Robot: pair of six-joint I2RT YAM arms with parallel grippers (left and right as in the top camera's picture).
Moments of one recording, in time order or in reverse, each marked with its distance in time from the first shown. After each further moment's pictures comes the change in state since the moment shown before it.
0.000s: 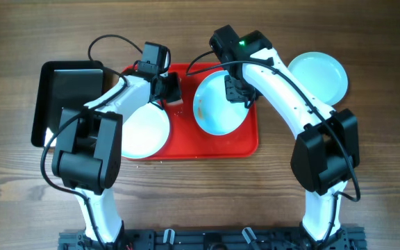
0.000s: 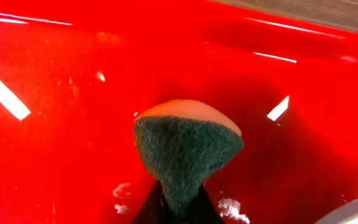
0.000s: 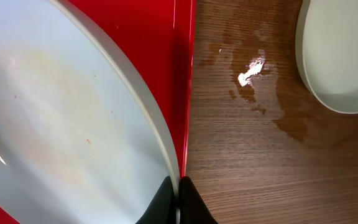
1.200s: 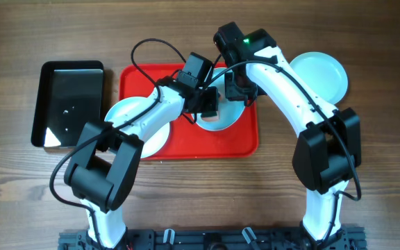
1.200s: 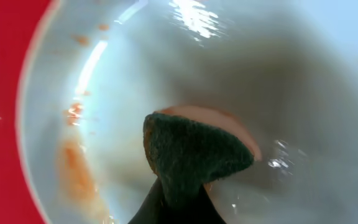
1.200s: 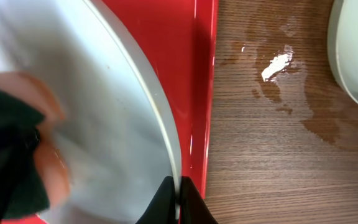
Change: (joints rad) left arm -0.257 -0.072 0.019 -0.082 0.035 -0.078; right arm -0.021 0.000 -0.001 0.026 -0.101 0.011
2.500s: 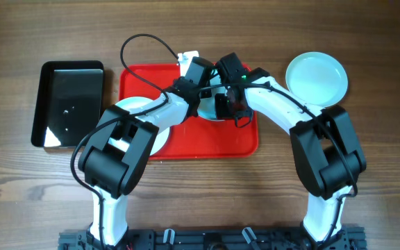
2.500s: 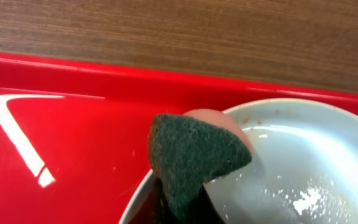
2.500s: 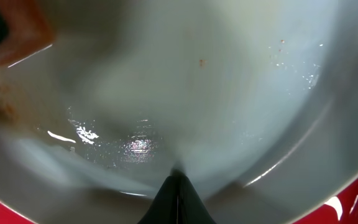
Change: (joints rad) left arm 0.002 0.120 -0.077 0.447 -0.454 -0.051; right arm 0.008 -0.042 -0.454 0.564 -0.263 -0.004
